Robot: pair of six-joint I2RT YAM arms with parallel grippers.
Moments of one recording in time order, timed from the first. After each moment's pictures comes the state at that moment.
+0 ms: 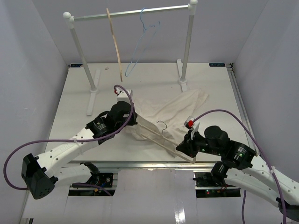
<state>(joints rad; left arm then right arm) -0.83 1.09 0.93 -0.39 -0.38 -0.55 0.98 0.52 0.64 -0.61 -0.18 0.26</state>
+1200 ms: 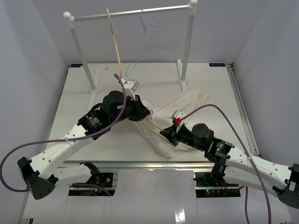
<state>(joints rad) -0.82 1.09 1.14 -0.43 0.04 -0.58 1.05 0.77 0.54 0.04 -0.01 0.07</state>
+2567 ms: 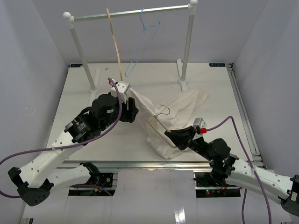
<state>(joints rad) -0.82 0.98 1.17 -0.60 -0.25 -0.26 1.07 0.49 0.21 0.53 0.00 0.20</state>
